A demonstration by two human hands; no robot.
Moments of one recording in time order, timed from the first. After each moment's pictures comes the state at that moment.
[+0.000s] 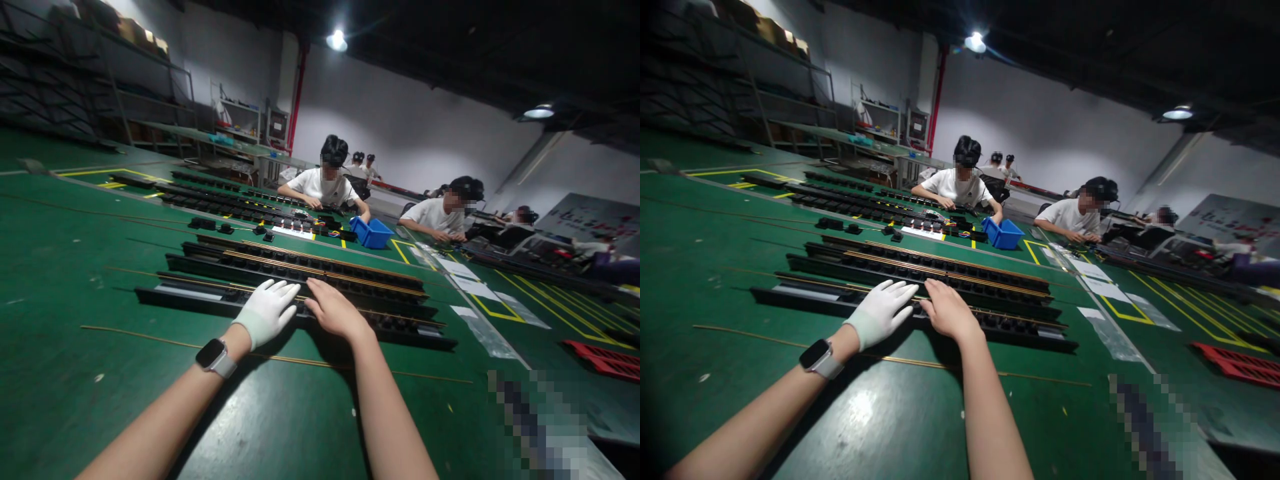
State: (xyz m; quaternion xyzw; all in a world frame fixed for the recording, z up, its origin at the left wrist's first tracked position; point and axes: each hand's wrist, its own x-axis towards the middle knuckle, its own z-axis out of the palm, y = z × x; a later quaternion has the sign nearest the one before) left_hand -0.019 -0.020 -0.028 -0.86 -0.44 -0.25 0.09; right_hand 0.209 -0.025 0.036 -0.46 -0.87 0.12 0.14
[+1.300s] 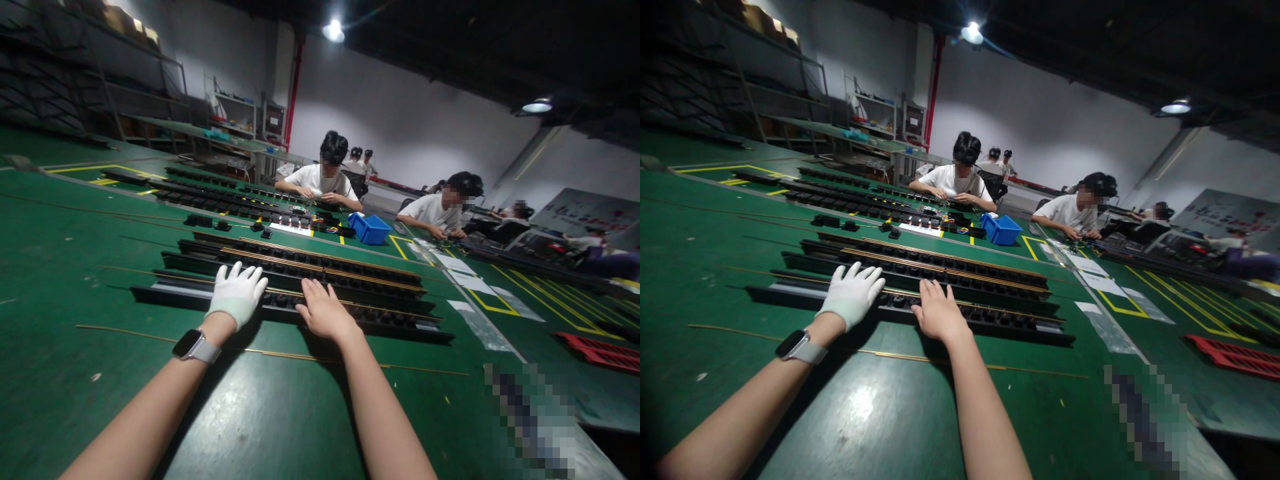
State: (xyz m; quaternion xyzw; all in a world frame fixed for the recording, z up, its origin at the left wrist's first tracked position) left_hand -0.068 0.003 -0.033 -0.74 -0.64 -0.21 0.11; right_hand 0.184 -0.031 0.019 -0.49 -0.86 0.10 0.08
